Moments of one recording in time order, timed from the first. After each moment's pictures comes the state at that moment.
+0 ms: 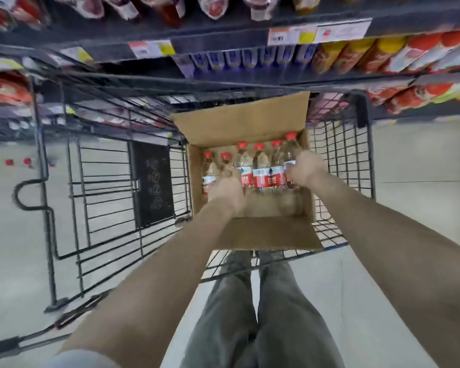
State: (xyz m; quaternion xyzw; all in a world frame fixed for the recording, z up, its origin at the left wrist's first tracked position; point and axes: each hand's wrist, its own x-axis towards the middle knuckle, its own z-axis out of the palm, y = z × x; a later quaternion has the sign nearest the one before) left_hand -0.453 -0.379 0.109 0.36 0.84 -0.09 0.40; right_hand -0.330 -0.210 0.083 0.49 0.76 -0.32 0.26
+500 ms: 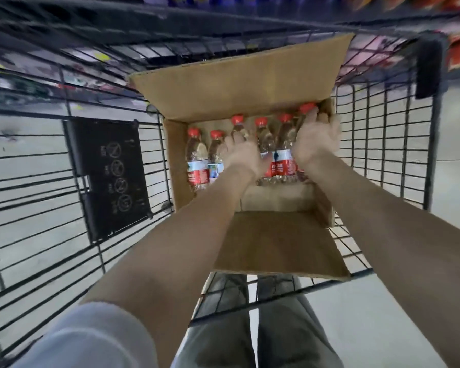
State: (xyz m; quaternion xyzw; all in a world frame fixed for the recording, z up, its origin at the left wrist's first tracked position) left_hand -0.456 -0.311 -0.033 0.34 0.84 -0.12 0.41; right_hand -0.360 -0.202 -0.020 0.53 0.79 -0.17 0.26
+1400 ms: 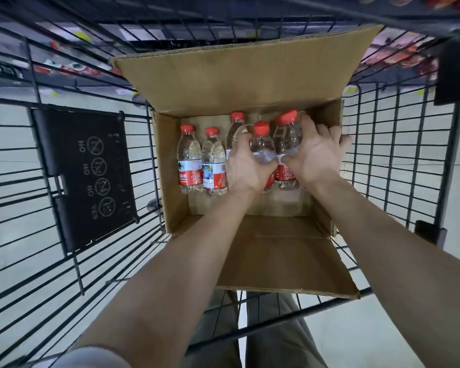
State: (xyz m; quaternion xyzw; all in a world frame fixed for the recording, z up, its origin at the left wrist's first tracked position) left_hand -0.429 -0.334 -0.060 0.13 0.87 0.25 0.41; right_hand -0.341 -0.224 -0.033 0.50 0.83 -0.17 0.19
